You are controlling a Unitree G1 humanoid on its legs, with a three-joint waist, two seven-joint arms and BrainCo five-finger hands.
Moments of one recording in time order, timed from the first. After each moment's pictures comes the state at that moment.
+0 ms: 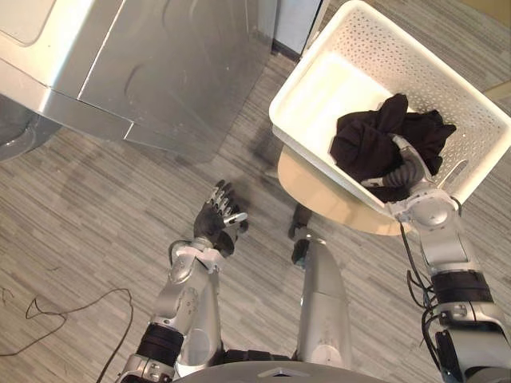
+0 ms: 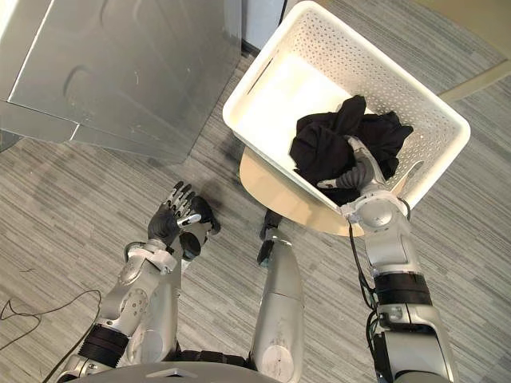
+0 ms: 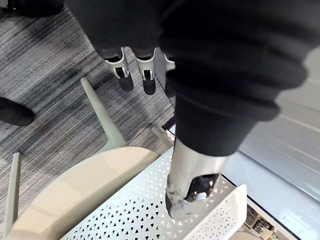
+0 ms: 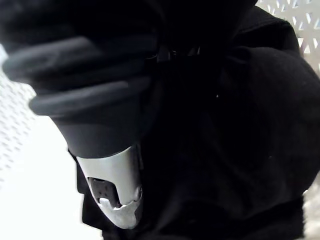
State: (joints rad) left arm -0.07 0.04 -0.23 0.12 -0.57 -0.05 -0.07; right arm -0.42 -0.65 -0.05 0.33 -0.41 0.11 0.08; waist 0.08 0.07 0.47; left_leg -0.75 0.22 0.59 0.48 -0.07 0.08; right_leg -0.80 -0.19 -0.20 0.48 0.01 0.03
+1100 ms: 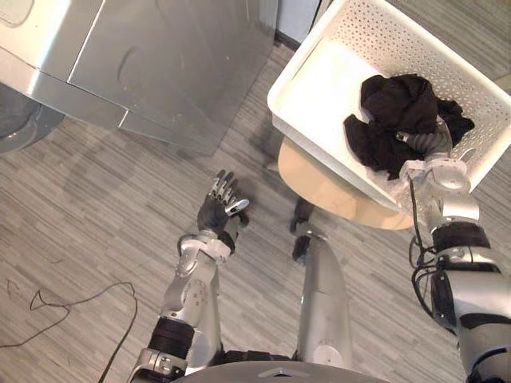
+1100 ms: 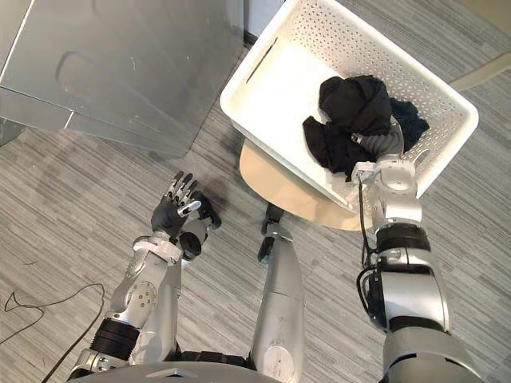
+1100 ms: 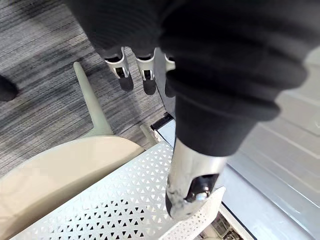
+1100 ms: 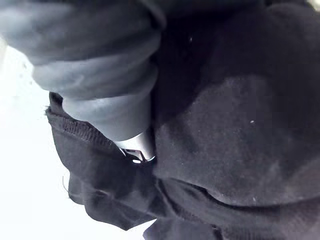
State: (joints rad) left arm -0.10 -0.06 -0.19 0.13 -0.65 -0.05 -0.07; right arm -0.67 -0.64 -0.09 0.69 0.47 -0.01 -0.04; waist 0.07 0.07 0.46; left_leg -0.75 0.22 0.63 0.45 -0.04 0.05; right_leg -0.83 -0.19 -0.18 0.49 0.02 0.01
